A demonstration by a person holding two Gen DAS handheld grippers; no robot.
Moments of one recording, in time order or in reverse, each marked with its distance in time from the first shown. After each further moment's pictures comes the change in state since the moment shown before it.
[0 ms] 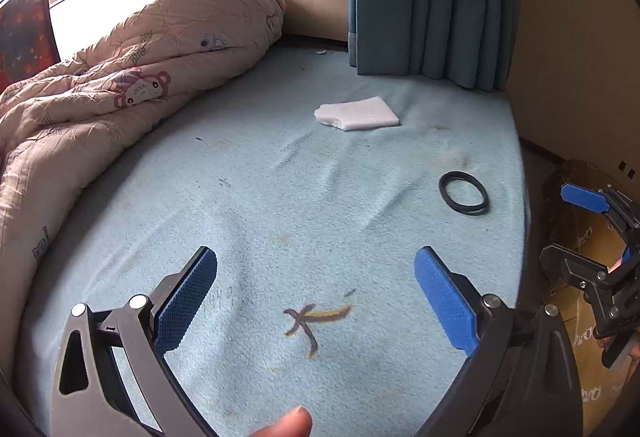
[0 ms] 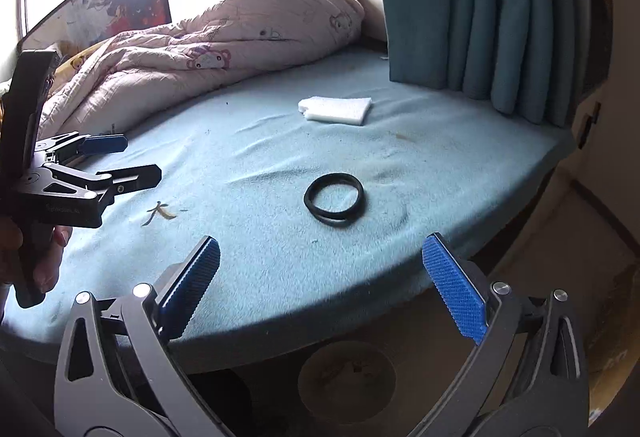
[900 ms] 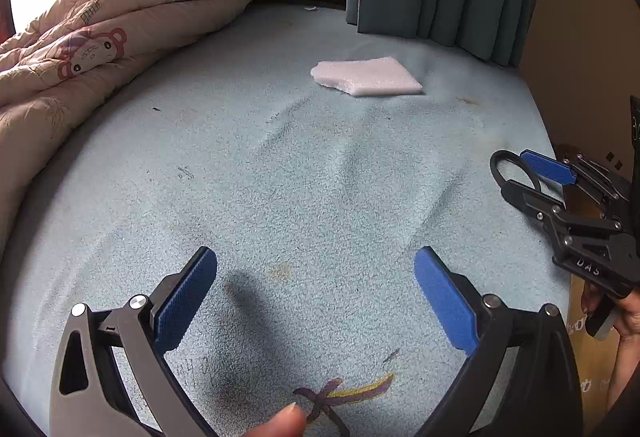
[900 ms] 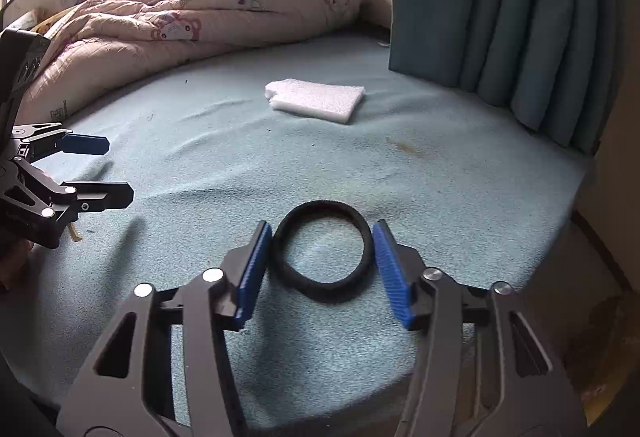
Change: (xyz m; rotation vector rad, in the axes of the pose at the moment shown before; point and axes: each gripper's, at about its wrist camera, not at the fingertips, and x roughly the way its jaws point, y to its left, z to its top) left arm 0.078 0.016 0.013 0.001 0.121 -0.105; right arm 0.088 -0.020 0.023 -0.078 0.039 -0.066
